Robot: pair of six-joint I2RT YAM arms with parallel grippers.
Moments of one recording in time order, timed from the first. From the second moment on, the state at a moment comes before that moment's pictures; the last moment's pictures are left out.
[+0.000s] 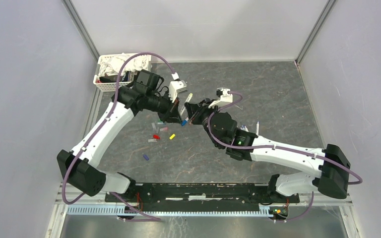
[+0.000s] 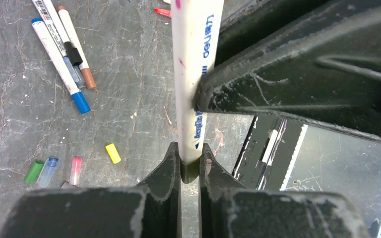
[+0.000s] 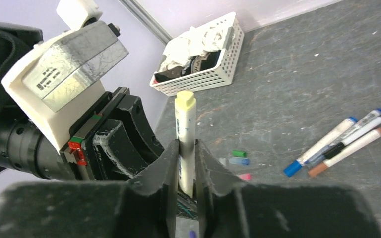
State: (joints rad) left arm -0.46 1.38 1.39 -0.96 0.70 0.33; right arm 1.13 1.30 0.96 0.33 0.69 0.69
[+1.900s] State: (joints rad) left arm -0.79 1.17 1.22 -1.21 0.04 1.08; right arm 0.87 1.69 1.21 0.00 -0.81 0.60
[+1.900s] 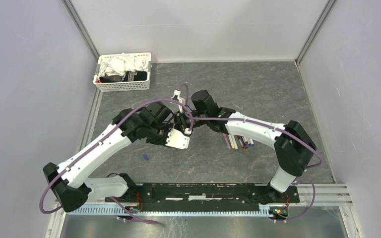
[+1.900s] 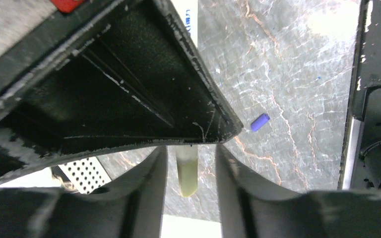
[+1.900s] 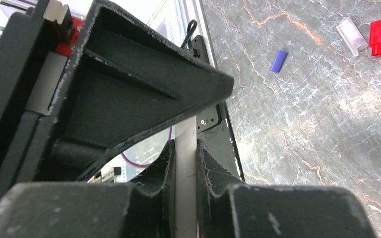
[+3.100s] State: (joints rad) left arm -0.80 1.23 1.28 -1.23 0.36 0.94; right arm 0.81 1.55 1.03 -0.05 -0.88 0.41
